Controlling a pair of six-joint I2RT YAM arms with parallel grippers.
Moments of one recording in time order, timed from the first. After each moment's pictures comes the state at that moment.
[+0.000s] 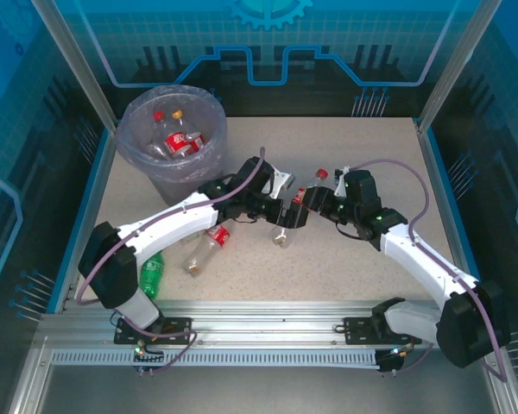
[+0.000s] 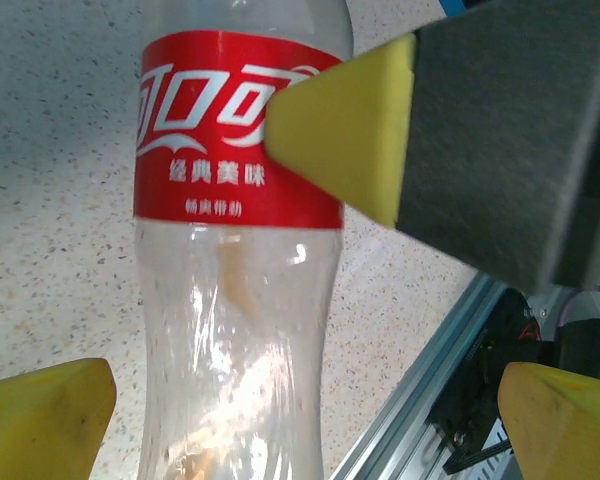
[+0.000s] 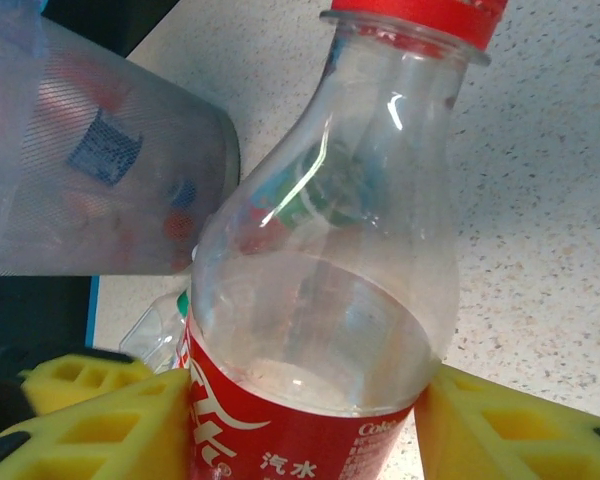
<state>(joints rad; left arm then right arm) -0.74 1.62 1.31 -0.47 0.38 -0.47 0.37 1.16 0.78 -0.25 -0.30 0.80</state>
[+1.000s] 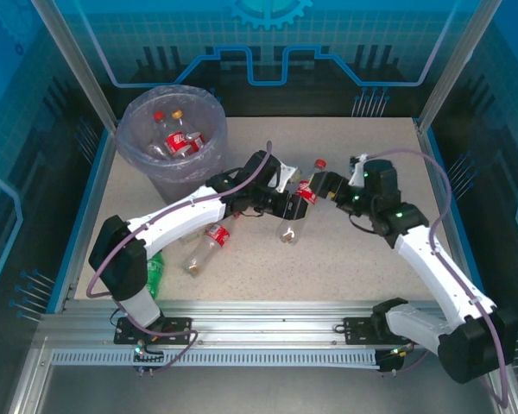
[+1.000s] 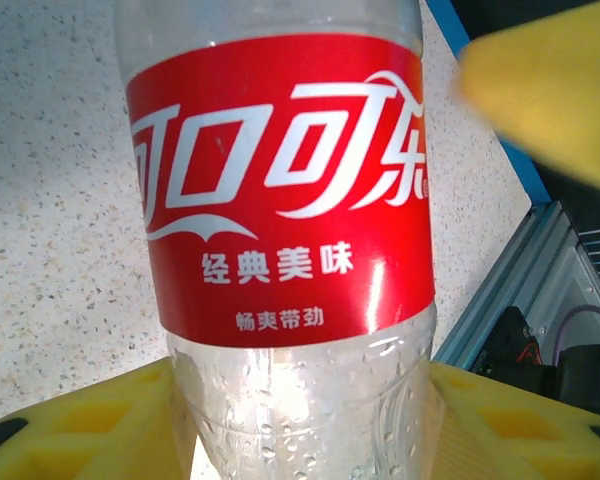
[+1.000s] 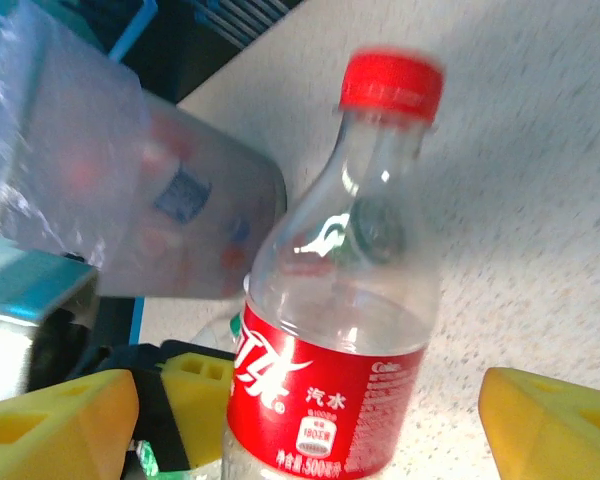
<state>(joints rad) -0.73 1.69 1.39 -0.48 0.38 -0.45 0.27 1.05 0.94 -0.44 -0.34 0.74</state>
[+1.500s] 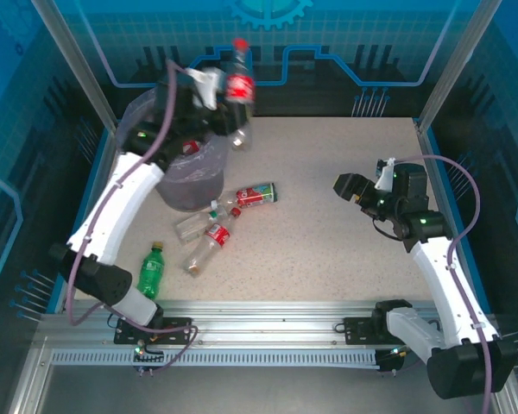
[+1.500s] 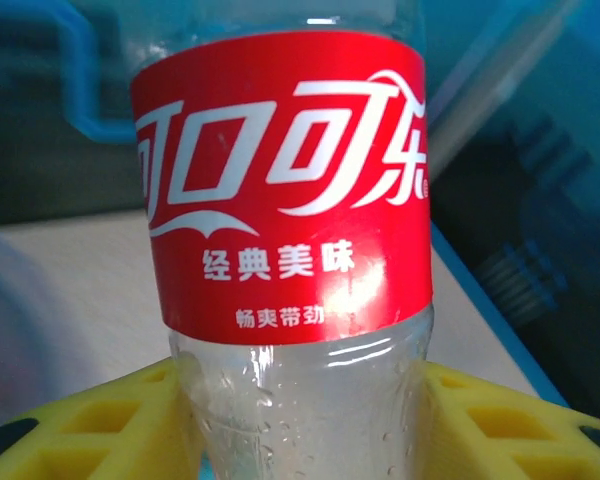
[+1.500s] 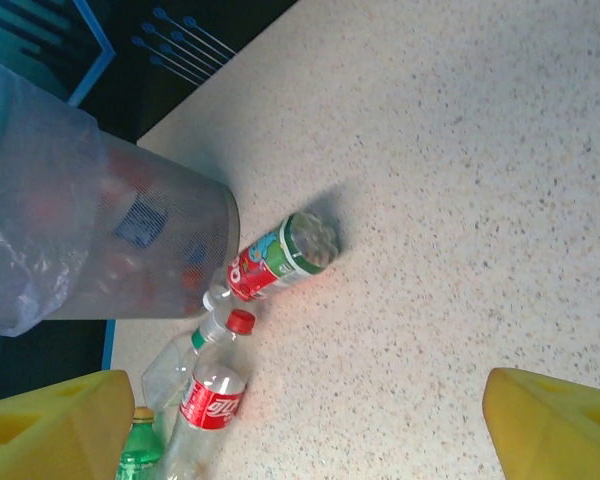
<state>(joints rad) -0.31 1.56 1.86 -0.63 0.23 -0.34 0.08 0.96 0.92 -0.59 -0.43 0.66</state>
